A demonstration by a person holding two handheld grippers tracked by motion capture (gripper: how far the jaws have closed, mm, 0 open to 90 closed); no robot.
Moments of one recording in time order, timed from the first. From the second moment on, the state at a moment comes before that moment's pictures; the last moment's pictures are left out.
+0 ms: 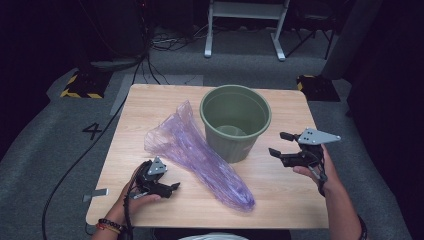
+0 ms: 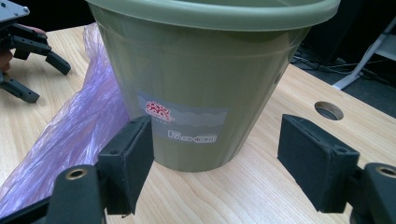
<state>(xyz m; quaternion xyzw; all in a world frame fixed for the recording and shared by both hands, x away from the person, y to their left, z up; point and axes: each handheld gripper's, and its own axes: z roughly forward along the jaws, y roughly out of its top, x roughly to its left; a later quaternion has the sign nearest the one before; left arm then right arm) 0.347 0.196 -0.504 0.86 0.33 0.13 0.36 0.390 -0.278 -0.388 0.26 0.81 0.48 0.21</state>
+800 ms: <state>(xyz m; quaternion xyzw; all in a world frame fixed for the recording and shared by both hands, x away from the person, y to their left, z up) 0.347 0.196 -0.504 0.86 0.33 0.13 0.36 0.395 -0.257 -0.367 0.23 0.81 0.49 0.22</state>
